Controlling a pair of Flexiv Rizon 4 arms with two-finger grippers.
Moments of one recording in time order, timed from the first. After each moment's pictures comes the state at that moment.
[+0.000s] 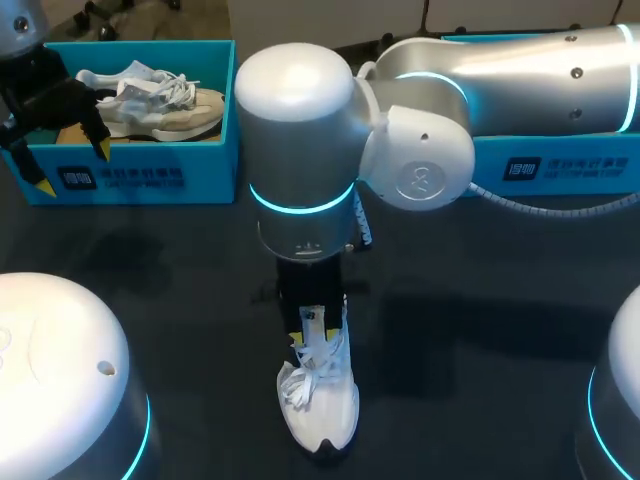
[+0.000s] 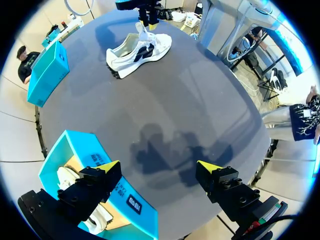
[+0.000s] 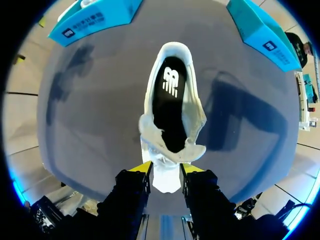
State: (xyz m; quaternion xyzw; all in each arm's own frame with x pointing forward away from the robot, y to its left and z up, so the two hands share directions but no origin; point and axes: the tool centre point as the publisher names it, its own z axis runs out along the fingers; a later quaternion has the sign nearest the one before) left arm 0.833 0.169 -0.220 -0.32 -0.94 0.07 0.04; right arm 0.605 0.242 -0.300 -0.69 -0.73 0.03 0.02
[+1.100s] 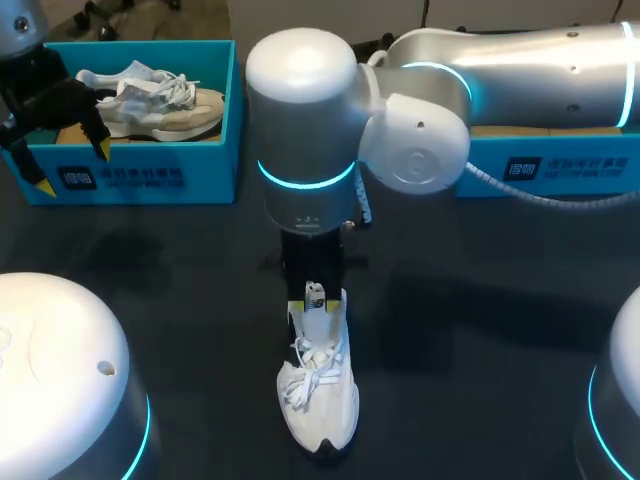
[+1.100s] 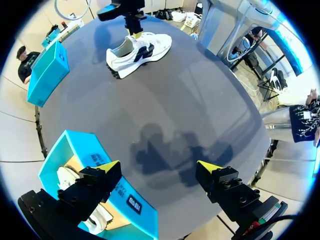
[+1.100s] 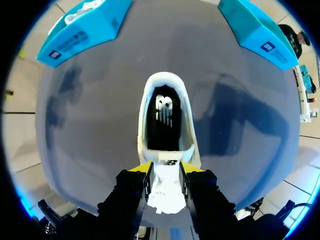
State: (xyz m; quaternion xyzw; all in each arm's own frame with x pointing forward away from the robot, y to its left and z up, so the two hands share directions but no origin) left arm 0.833 0.169 -0.220 -0.32 -0.94 0.07 0.04; right arm 0.663 0.240 -0.317 -0.72 -0.69 0.02 0.01
